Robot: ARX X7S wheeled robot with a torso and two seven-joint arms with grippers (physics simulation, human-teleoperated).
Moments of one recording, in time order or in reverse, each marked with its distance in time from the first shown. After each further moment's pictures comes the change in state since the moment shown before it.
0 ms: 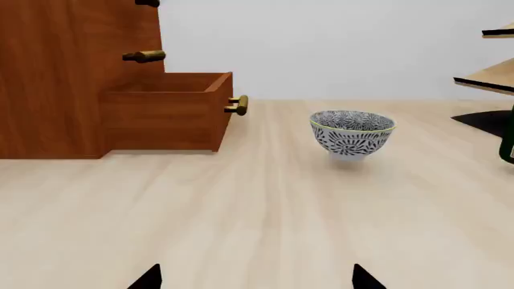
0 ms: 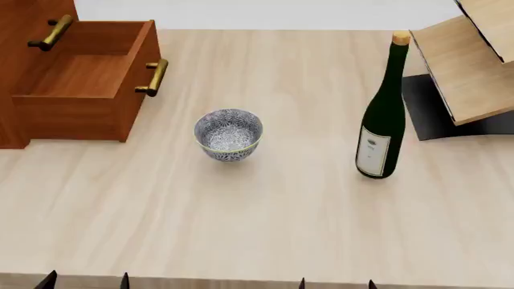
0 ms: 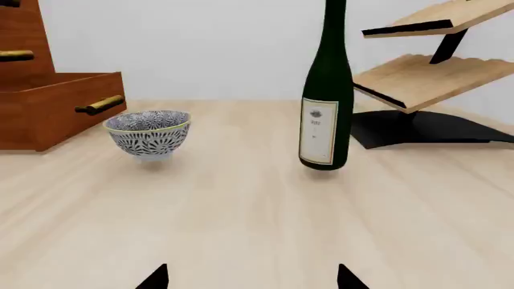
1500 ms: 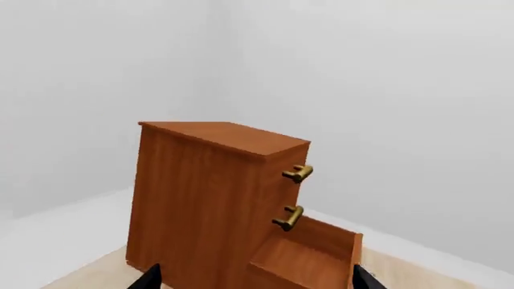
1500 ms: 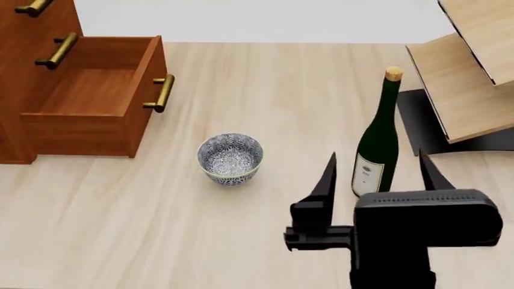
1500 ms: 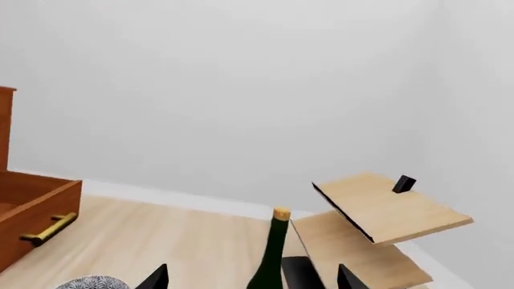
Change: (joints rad) left arm -0.425 -0.068 -0.307 0.663 -0.164 -0.873 -0.235; right arm 0.314 0.183 -0.106 -0.596 -0.014 0.699 0.133
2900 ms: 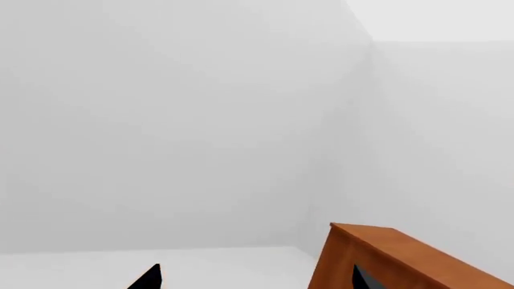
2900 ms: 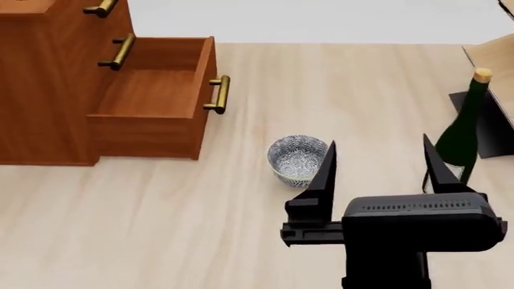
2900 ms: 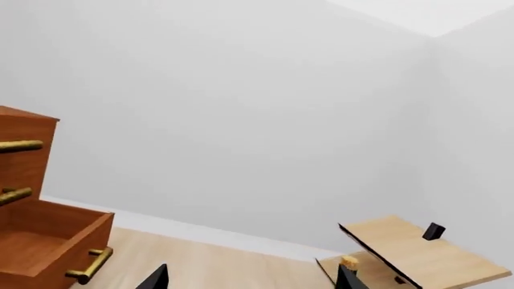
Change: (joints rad) left arm 0.079 -0.029 -0.162 0.064 -0.033 0.239 -0.278; right arm -0.005 0.050 -0.068 -0.020 -0.036 -0.075 0.072
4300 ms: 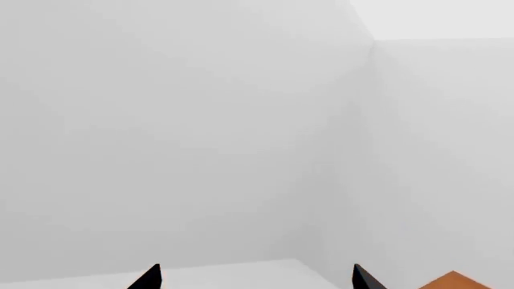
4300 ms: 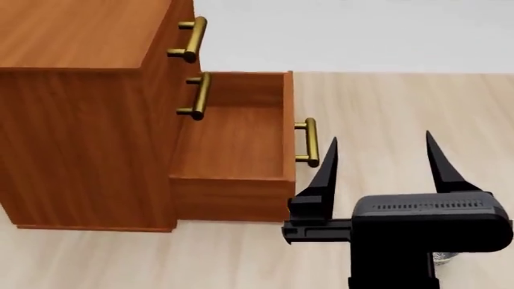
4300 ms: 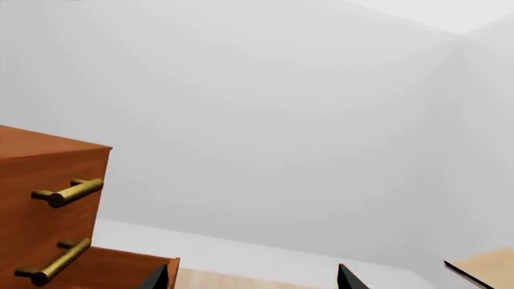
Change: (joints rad) left arm 0.038 -0.052 0.040 0.004 -0.050 0.037 -0.058; right arm 0.003 0.019 0.014 -0.006 0.063 -0.017 0.016
